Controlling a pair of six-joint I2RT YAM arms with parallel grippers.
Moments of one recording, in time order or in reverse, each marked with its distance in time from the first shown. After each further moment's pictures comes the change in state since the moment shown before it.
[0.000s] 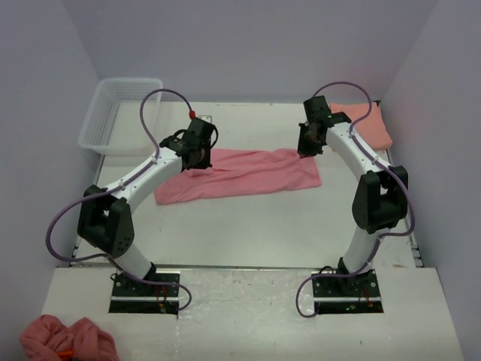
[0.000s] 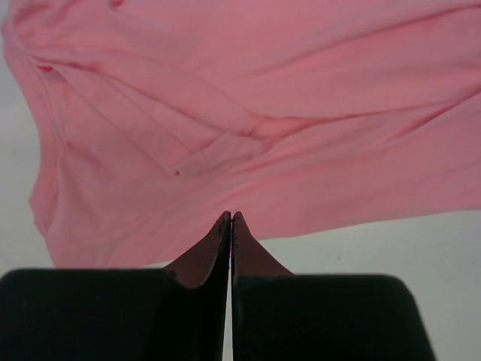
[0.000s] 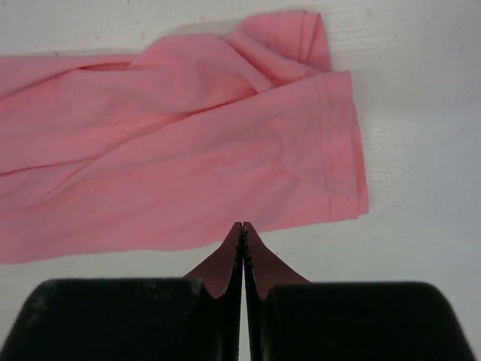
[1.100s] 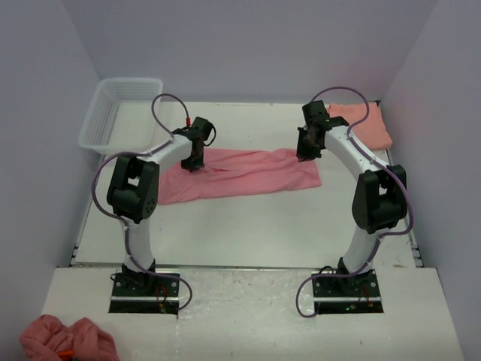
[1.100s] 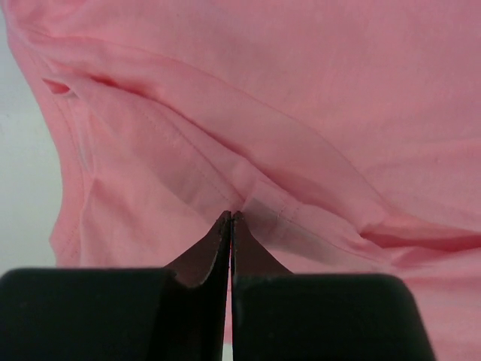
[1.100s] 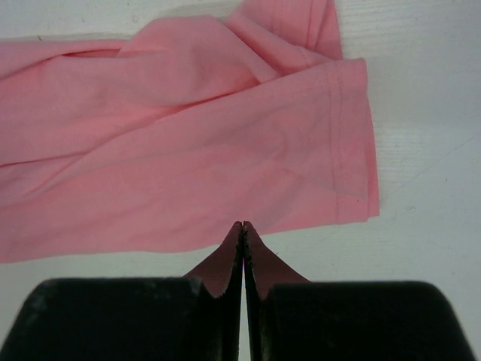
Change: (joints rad) left arm 0.121 0.383 0.122 -0.052 -0.087 0.016; right arm 0.005 0.004 -0.079 0.050 -0.019 0.003
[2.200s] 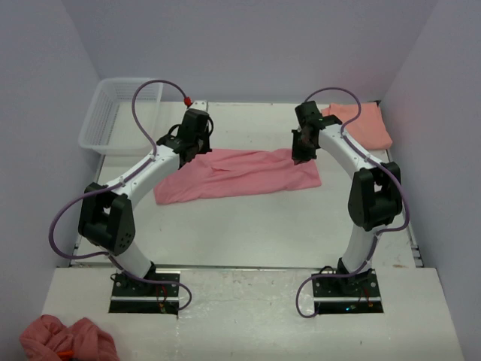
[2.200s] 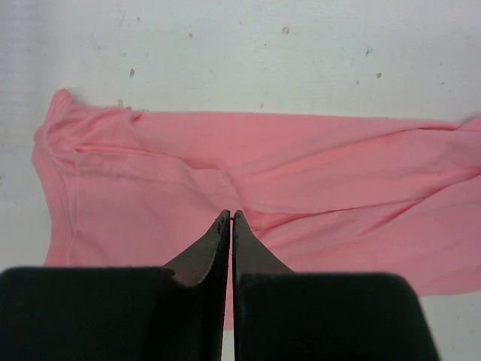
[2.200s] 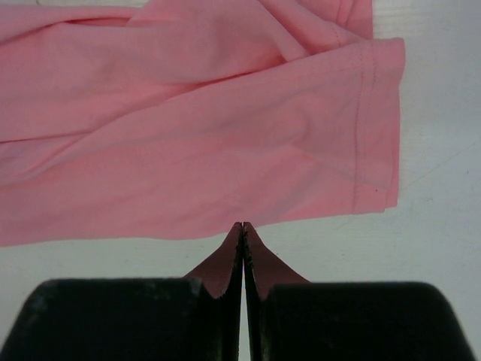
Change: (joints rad) left arm -0.070 -0.336 -0.138 0.337 0.081 0.047; right arm 0.040 0.016 0.018 -0.048 -0.001 0.000
